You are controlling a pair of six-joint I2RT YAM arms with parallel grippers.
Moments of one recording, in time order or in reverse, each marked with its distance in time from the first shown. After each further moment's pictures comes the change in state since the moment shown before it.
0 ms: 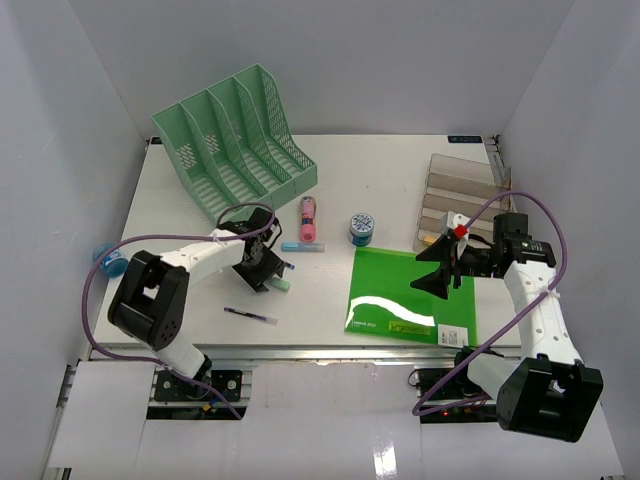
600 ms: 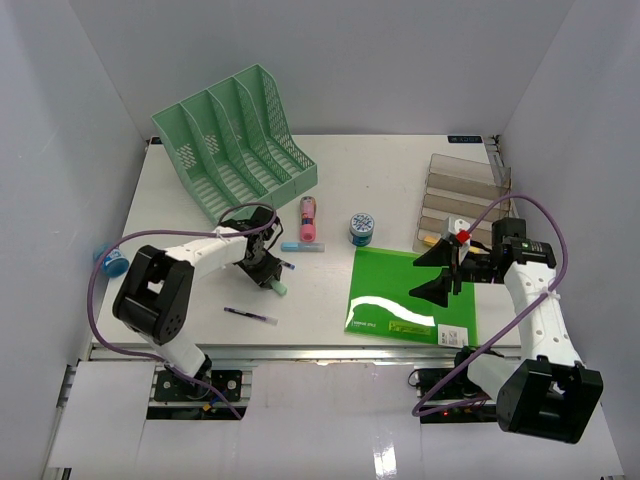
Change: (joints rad) left arm 0.004 0.043 0.025 -0.010 0.012 -0.014; right arm 0.000 -0.006 -0.004 -0.137 -0.053 -0.099
